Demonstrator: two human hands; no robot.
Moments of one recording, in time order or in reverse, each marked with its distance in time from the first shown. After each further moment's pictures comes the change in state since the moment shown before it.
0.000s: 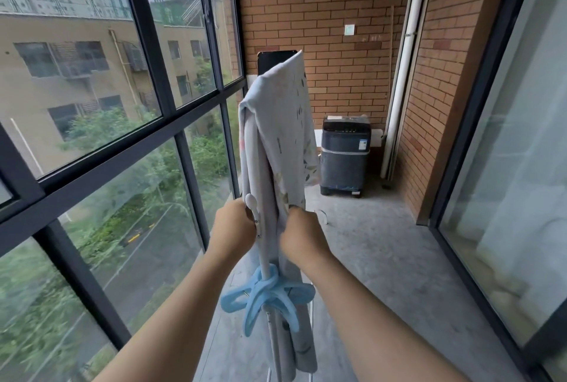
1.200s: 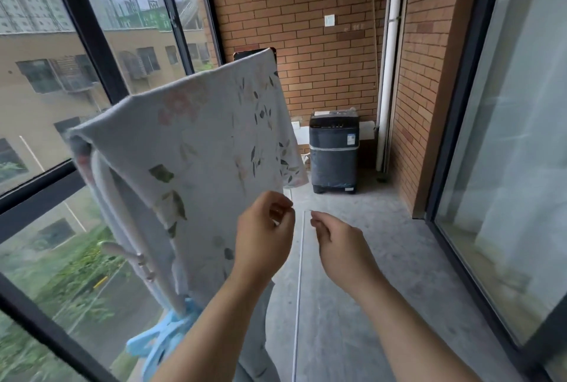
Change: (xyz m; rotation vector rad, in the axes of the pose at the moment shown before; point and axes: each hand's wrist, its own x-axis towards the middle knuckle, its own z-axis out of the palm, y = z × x) left_hand -0.017 0.181 0.119 -0.396 0.171 0.273; right_hand 0.042 0.193 -0.112 0.252 0.134 -0.146
